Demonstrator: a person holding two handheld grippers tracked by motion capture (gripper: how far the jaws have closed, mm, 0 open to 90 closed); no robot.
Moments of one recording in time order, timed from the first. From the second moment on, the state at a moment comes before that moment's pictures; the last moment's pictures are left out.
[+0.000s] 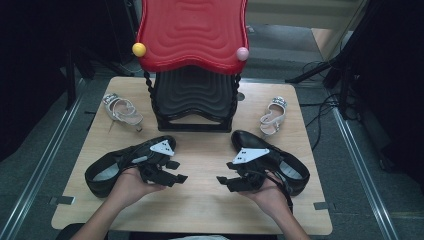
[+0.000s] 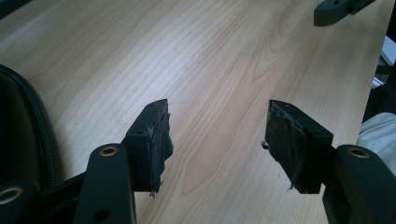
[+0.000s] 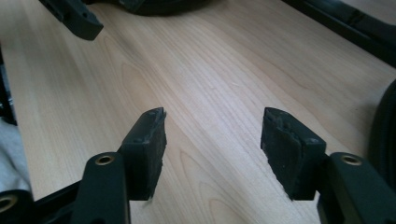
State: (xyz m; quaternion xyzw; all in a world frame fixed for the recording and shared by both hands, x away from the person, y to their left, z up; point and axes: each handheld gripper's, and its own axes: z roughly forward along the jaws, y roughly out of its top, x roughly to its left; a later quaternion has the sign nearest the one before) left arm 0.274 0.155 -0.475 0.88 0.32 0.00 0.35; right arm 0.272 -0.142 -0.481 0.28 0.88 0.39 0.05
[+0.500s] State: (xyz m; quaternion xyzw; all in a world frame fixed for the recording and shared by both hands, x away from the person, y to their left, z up) left arm 0.266 0.178 -0.457 0.87 0.33 0.00 0.36; right arm 0.280 -0.148 -0.478 0.29 0.87 0.40 0.04
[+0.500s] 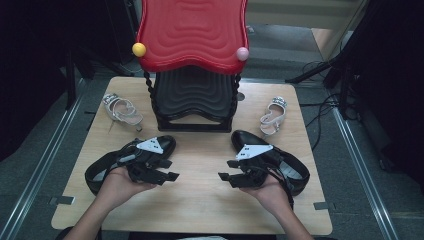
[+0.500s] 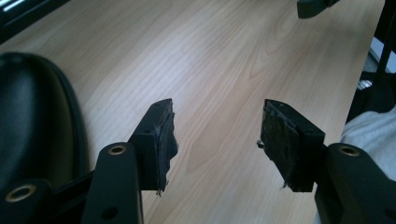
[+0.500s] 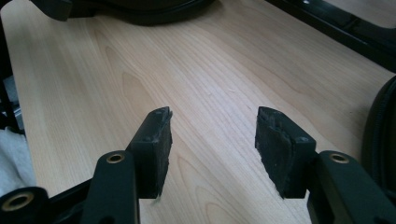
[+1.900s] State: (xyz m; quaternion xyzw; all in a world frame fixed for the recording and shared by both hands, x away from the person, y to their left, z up) left arm 0.240 0.300 -0.437 0.84 0.44 0.04 0.33; right arm 0.294 -0.130 -0.478 0.27 0.88 0.40 0.02
